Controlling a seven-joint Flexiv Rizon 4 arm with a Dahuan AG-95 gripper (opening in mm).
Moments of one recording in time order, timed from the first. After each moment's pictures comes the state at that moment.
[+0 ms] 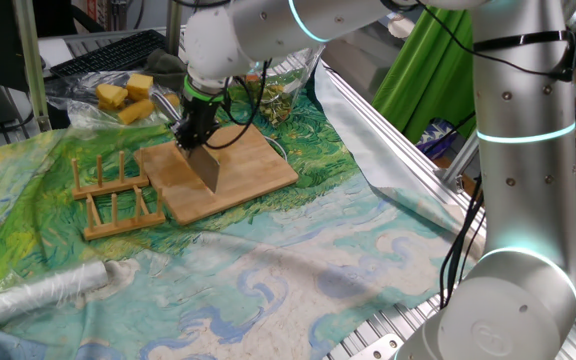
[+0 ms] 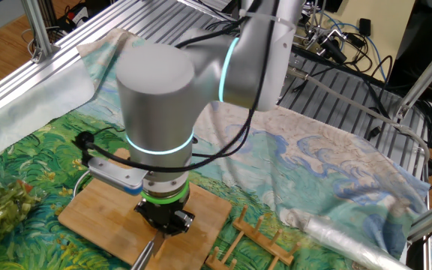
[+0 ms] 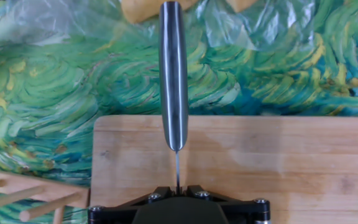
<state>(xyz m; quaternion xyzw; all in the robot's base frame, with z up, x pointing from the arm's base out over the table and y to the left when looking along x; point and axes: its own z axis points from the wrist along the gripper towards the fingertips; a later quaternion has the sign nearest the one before) 0.685 0.068 0.036 -0.05 1.00 0.04 0.05</state>
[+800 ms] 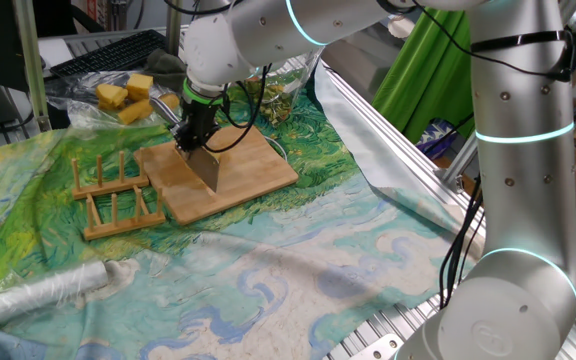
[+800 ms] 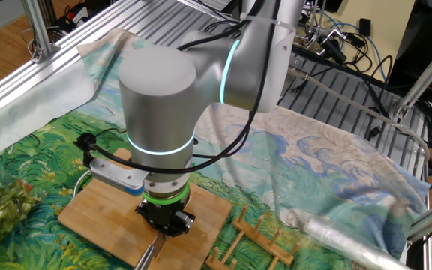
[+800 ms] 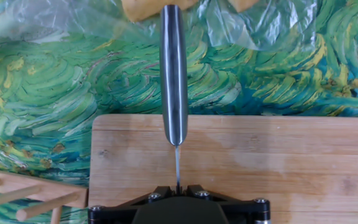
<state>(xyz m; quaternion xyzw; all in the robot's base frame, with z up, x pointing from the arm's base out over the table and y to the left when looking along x) 0.687 0.067 0.034 -0.05 1.00 0.04 0.05</state>
